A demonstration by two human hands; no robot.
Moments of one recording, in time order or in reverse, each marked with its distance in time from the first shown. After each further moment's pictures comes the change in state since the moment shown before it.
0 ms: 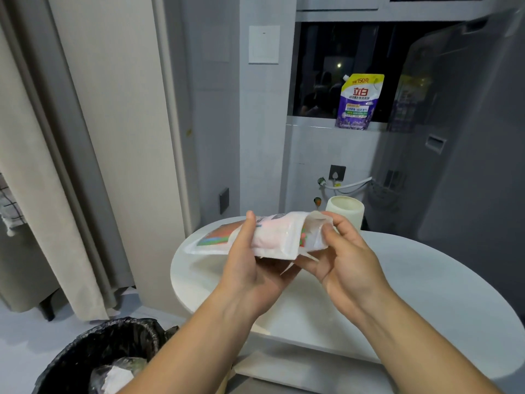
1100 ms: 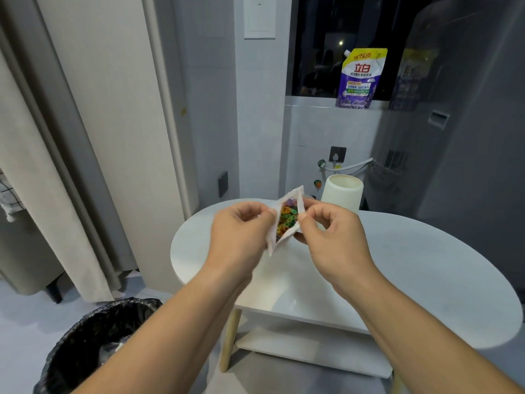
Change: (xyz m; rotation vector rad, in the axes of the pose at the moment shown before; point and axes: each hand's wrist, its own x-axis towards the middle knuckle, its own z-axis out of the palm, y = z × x) left_hand -0.024 0.005 0.008 0.910 0.279 0.516; right_hand -0.003 0.011 -0.002 -0.868 0.104 -0.246
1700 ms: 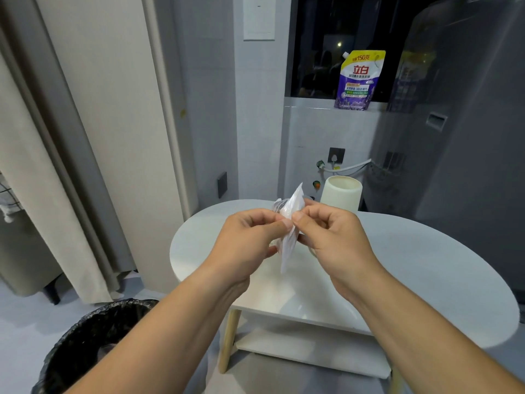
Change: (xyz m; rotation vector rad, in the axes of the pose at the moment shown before) left_hand -0.004 0.003 -0.005 0.002 -0.256 -0.054; right_hand -0.002 -0.008 -0.004 0.188 -0.113 0.069
